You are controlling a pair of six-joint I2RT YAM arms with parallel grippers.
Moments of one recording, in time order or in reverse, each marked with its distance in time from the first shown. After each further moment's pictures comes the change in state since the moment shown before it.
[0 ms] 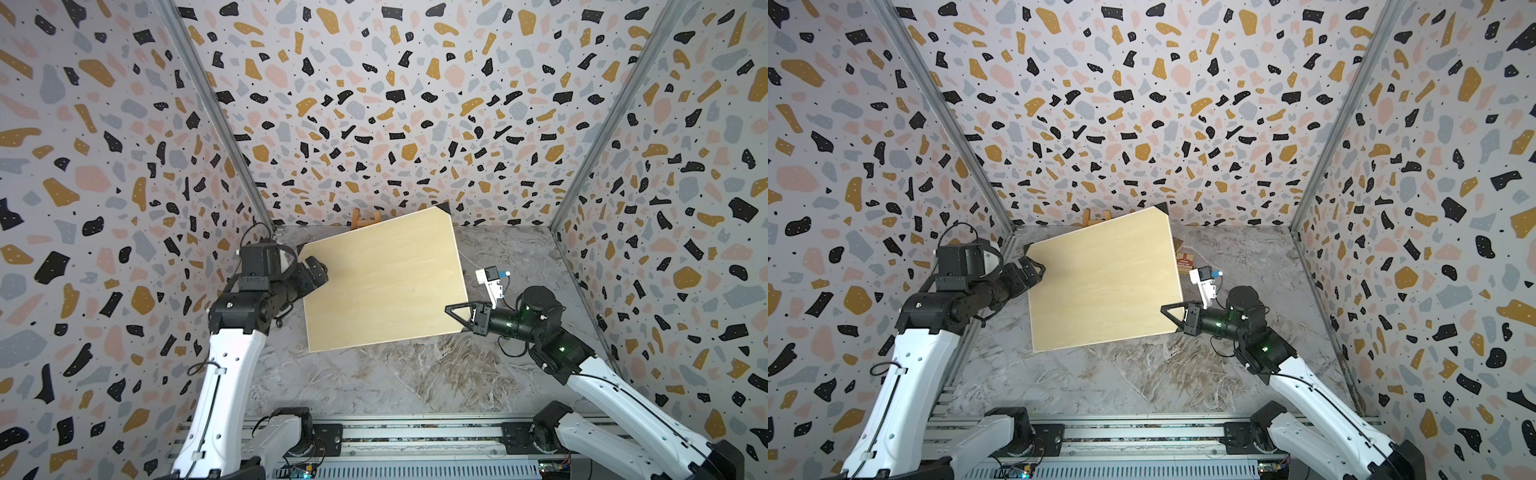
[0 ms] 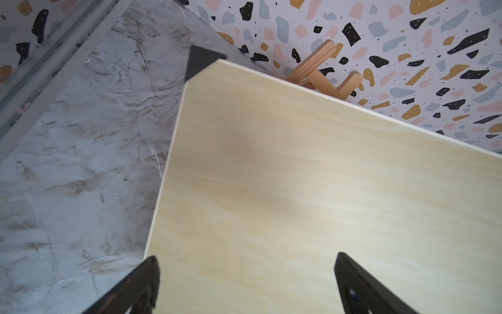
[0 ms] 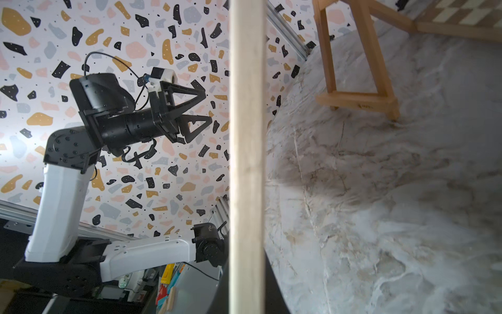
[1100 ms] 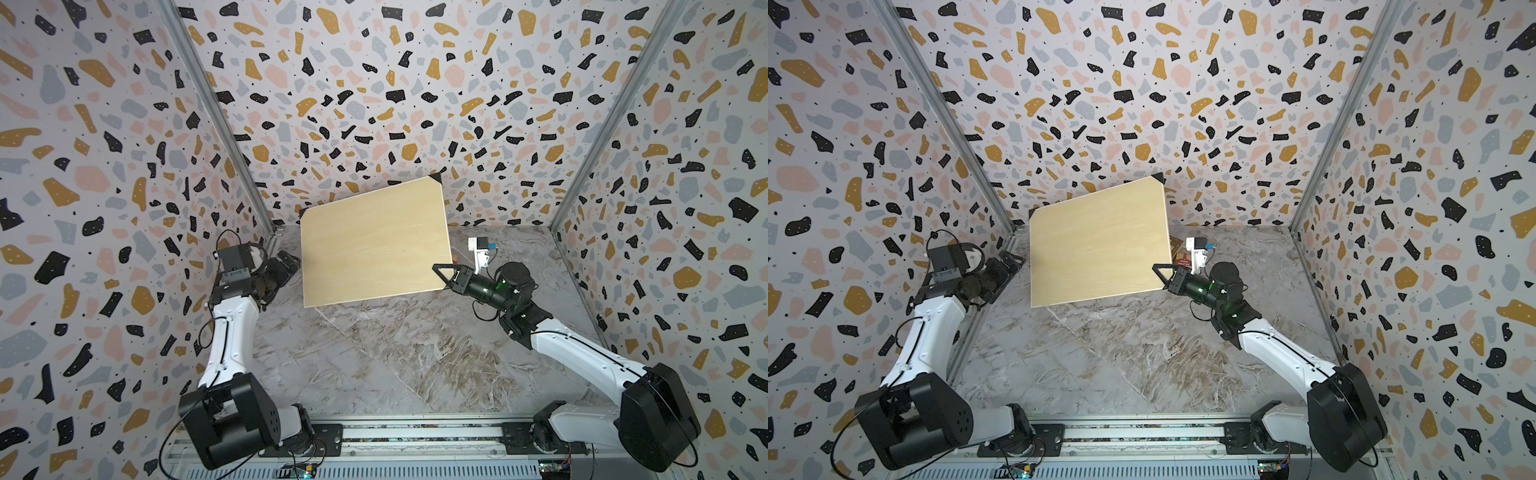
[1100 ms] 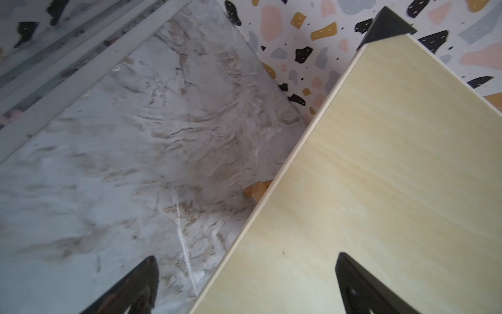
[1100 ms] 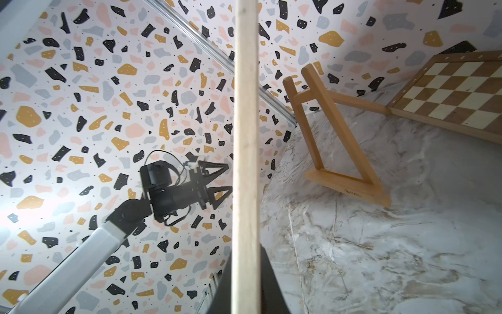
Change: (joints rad) left arm 0.360 0.258 -0.207 0.439 0.318 0.006; right arm -0.061 0.356 0.086 0.454 0.104 0.189
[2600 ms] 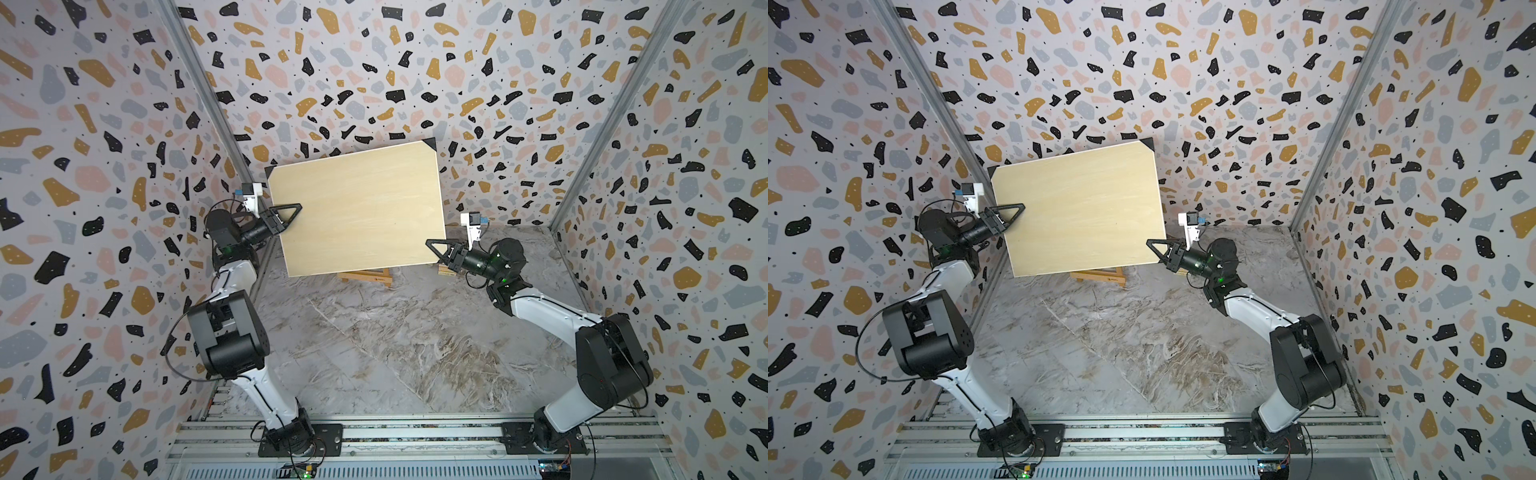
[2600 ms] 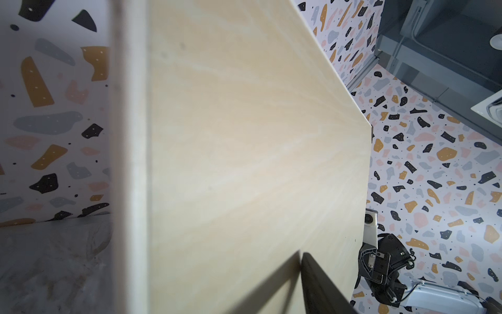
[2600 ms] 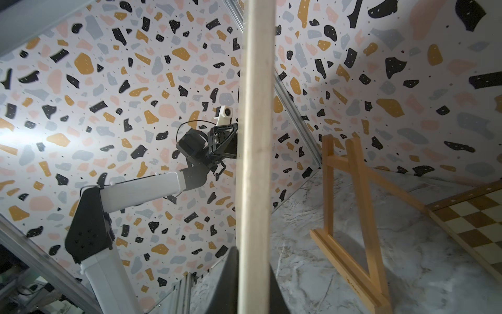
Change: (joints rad) left arm 0.018 0.563 0.322 1.250 0.780 -0.376; right arm -0.088 0.350 0.240 0.275 -0.254 -0.247
